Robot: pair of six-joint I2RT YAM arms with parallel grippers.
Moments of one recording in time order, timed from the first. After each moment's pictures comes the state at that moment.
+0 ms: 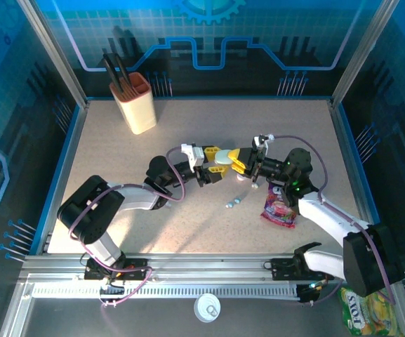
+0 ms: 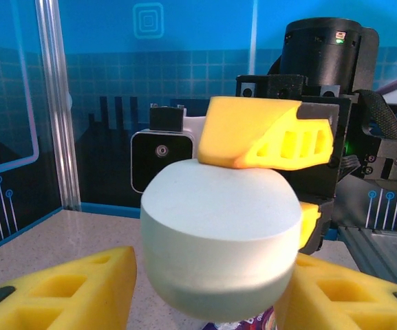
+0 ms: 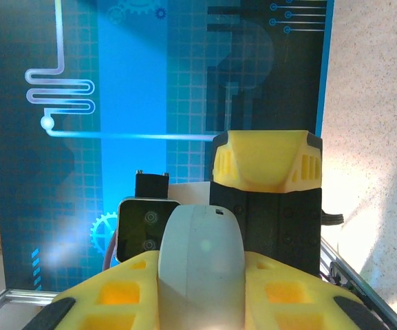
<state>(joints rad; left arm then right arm) -0.61 1.66 0.66 1.28 0.66 -0.17 0.32 1.18 0.55 0.73 -0.91 1.61</state>
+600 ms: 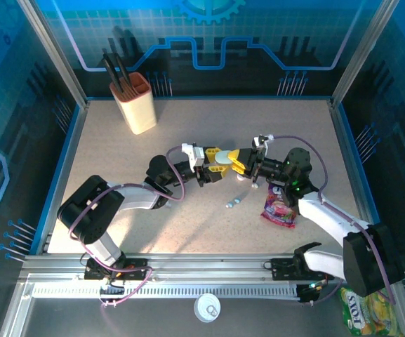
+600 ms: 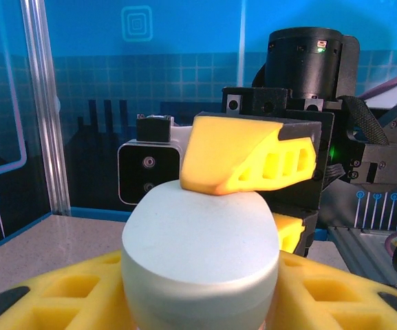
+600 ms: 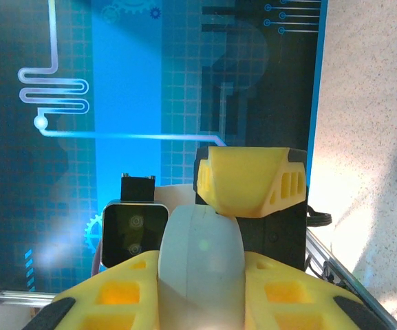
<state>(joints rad) -0.61 1.66 0.67 1.29 0.70 -0.18 0.32 1.18 0.55 0.71 -0.91 1.59</state>
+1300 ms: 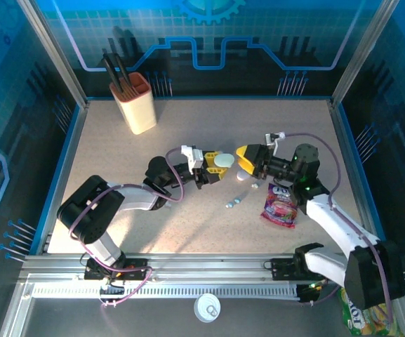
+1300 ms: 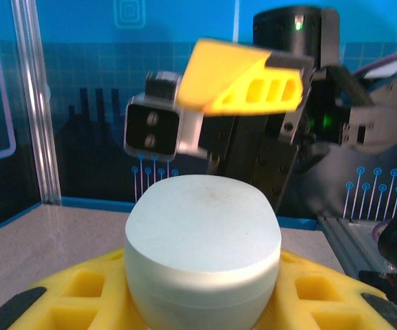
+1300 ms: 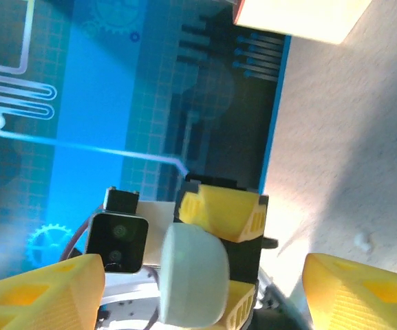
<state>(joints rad) -0.59 1.66 0.63 1.29 0.73 -0.19 0.22 1.07 0.61 0.36 -0.89 1.20</state>
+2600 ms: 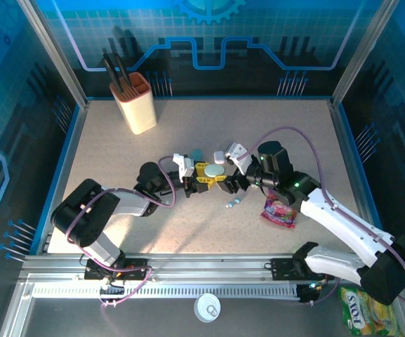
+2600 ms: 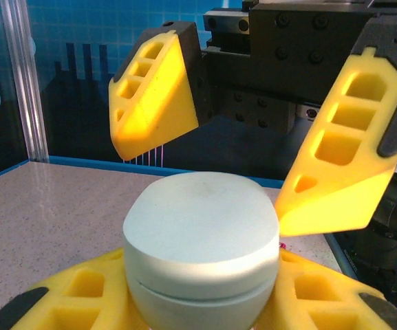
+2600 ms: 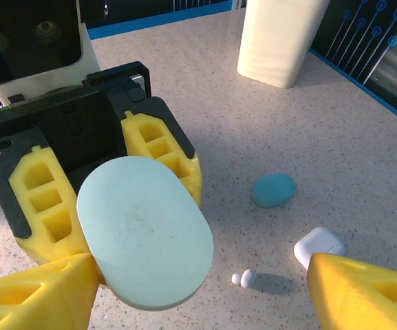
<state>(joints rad) -0.53 1.61 0.50 1.28 0.84 -0.17 0.62 1.08 0.88 -0.29 -0.30 -0.24</state>
